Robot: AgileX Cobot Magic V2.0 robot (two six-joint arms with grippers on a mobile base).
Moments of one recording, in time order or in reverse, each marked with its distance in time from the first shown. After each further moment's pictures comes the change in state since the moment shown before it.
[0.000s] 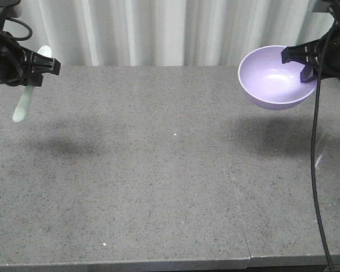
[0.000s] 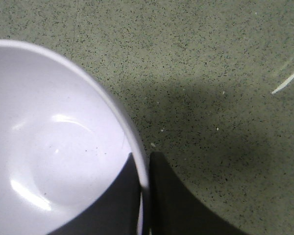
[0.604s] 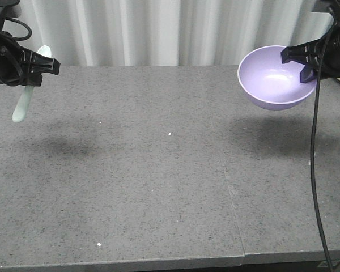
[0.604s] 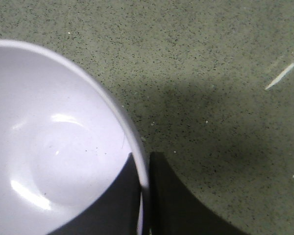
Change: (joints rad) left arm 0.000 0.000 0.000 0.001 0.000 0.000; right arm 0.000 0.000 0.000 0.000 0.002 0.000
